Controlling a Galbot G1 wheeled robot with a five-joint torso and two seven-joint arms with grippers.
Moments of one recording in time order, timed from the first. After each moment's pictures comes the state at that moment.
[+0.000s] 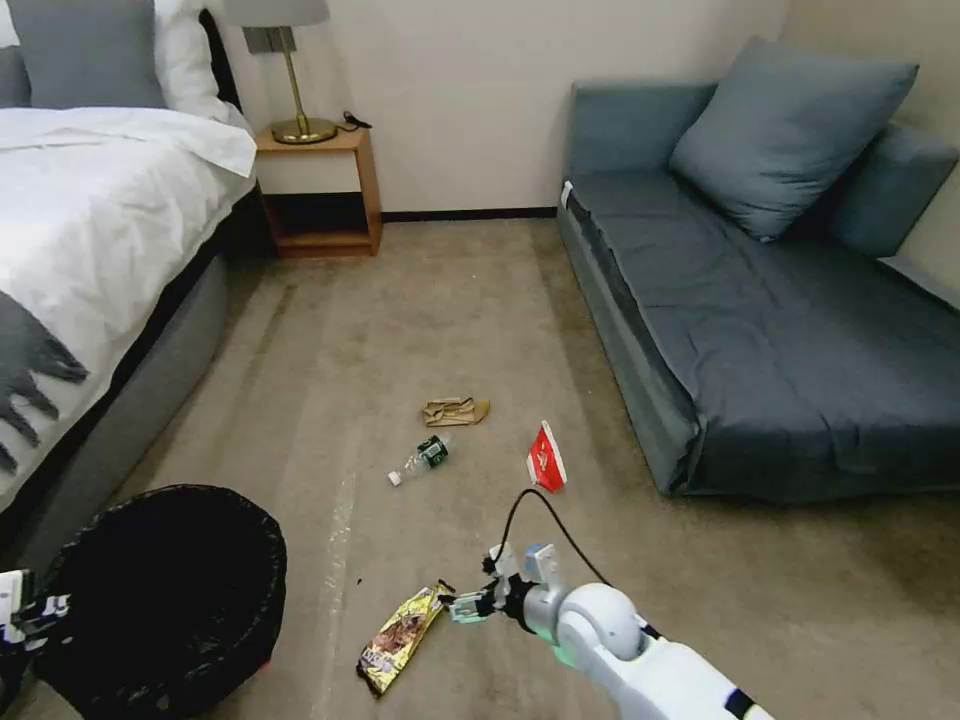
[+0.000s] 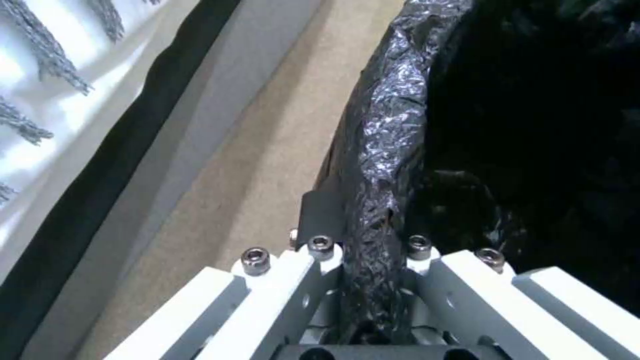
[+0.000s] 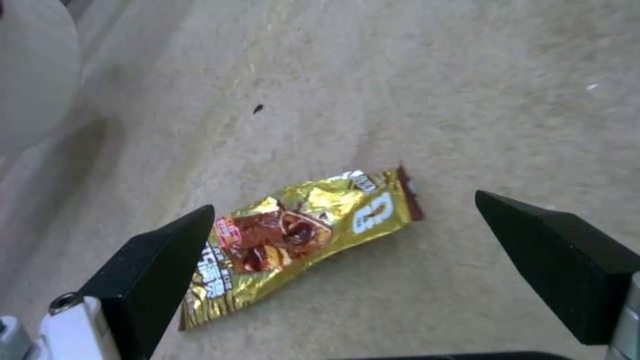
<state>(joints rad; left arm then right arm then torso) 1.85 -1.27 -1.29 -2.17 -0.48 0.67 0.07 -1.04 1.25 -0.20 1.48 0.60 -0.53 -0.09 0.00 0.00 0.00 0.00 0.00</state>
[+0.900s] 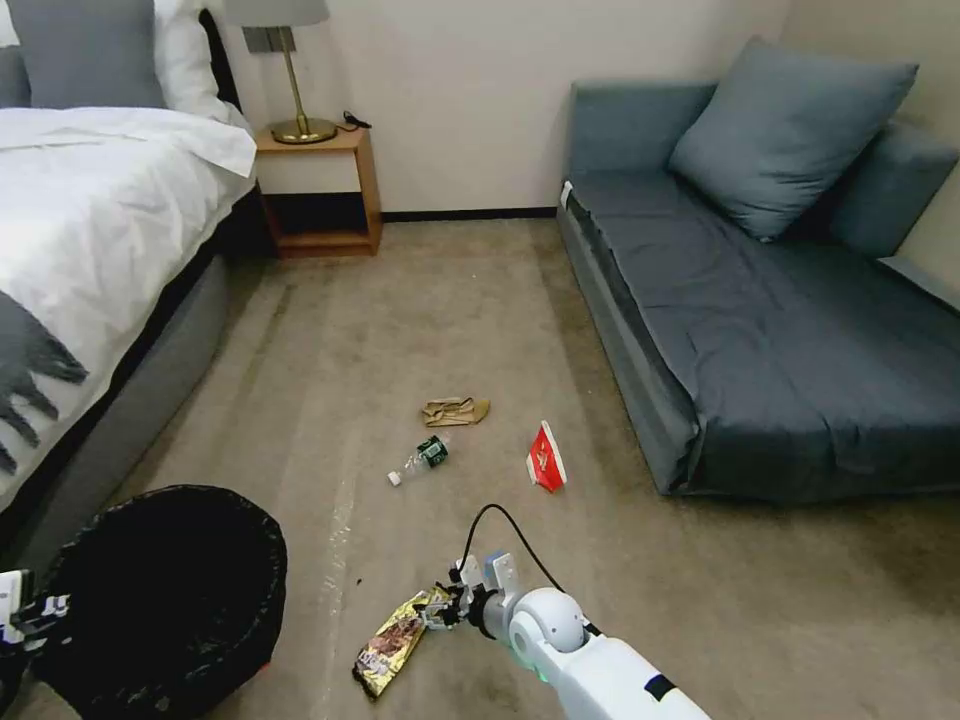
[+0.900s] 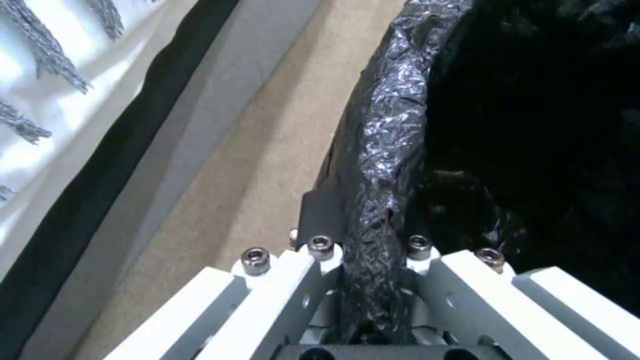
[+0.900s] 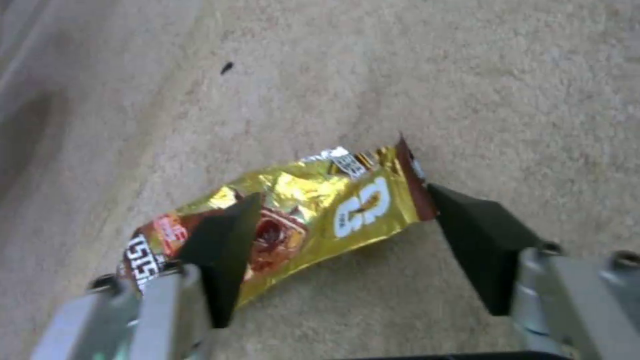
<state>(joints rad) 1.85 -1.27 -1.29 -2.16 -0.48 0.67 0.08 -1.00 1.40 -0.20 1.23 0.51 -0.48 -0.13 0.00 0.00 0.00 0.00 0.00</state>
